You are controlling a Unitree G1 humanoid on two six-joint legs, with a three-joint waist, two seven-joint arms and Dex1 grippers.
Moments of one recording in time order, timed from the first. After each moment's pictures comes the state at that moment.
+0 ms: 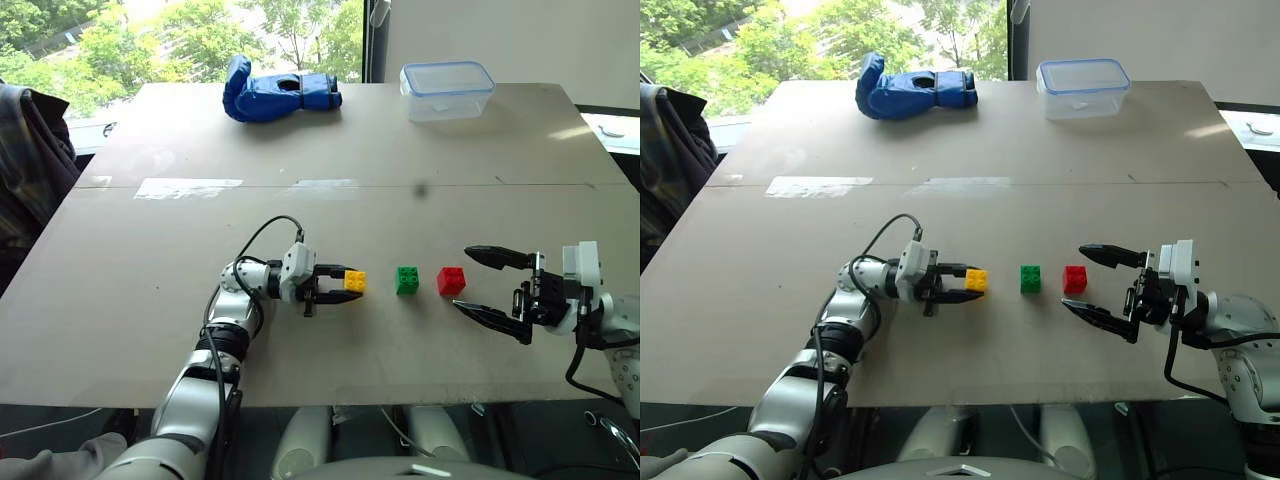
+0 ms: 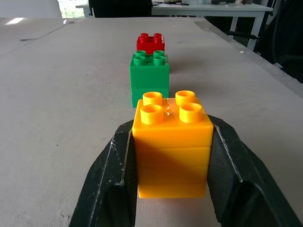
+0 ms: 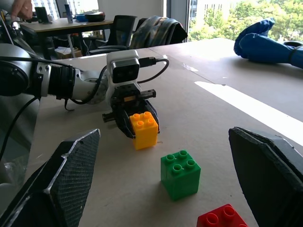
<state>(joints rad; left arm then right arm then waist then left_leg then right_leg) -0.58 0.32 -0.08 0.78 -0.29 -0.42 -1.54 0.01 -0.66 -0.19 -0.31 0.68 0.19 1.17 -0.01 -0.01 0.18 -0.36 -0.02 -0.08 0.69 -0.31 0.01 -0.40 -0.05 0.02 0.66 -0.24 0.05</state>
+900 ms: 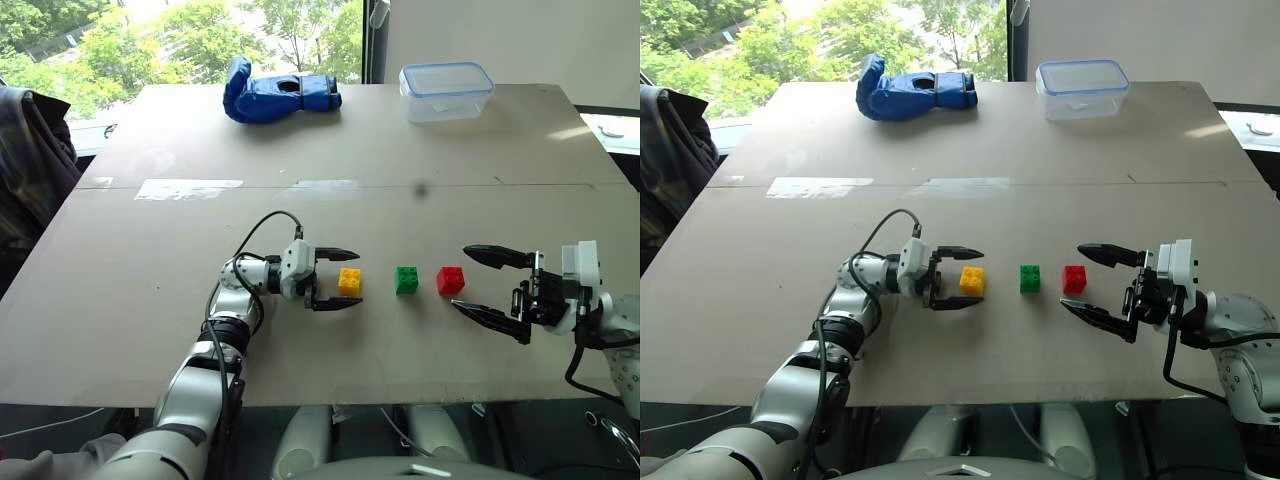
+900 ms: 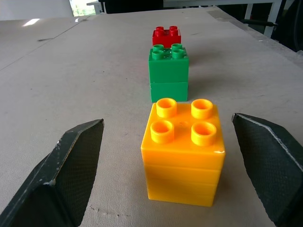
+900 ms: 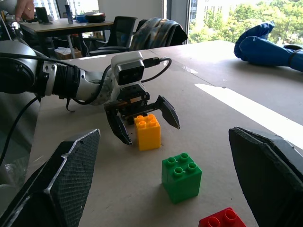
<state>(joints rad) -0.62 0.32 -0.08 0.88 -0.27 -0.53 -1.52 0.01 -0.66 -0.19 -0.32 0.68 0.19 1.15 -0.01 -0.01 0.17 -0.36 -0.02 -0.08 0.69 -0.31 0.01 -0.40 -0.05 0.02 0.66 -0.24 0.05</state>
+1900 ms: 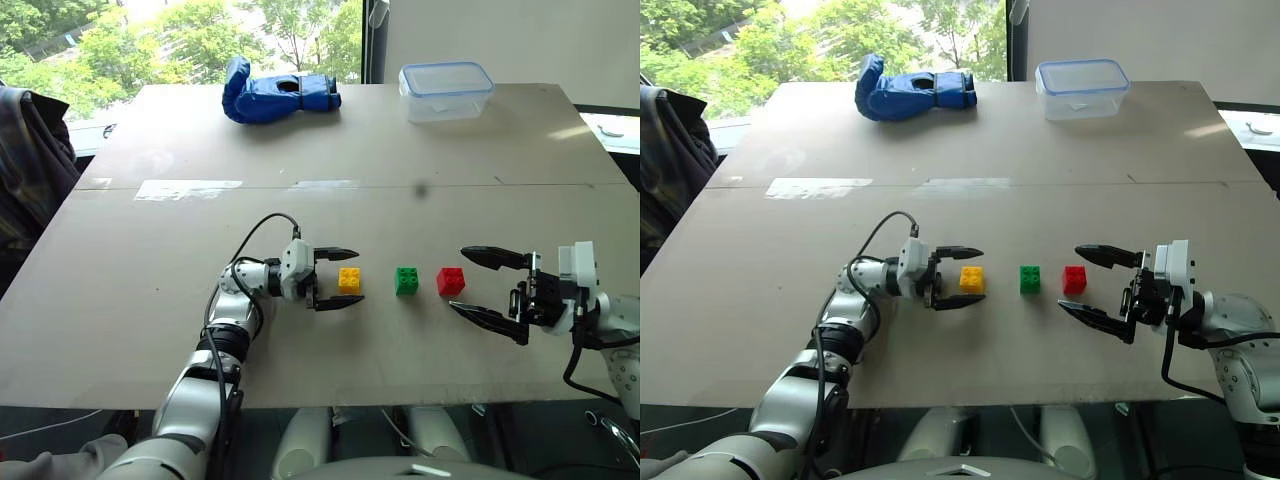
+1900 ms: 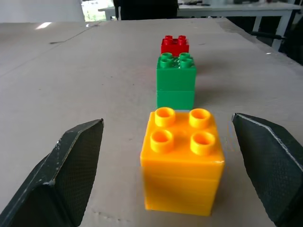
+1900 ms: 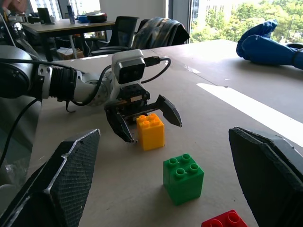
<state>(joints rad) -0.52 0.32 -0.07 0.65 -0.33 -0.36 -1.49 0.01 -0.66 -0.18 -0.32 0.68 0.19 1.16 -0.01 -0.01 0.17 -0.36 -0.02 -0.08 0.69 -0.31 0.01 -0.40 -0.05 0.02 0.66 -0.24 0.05</state>
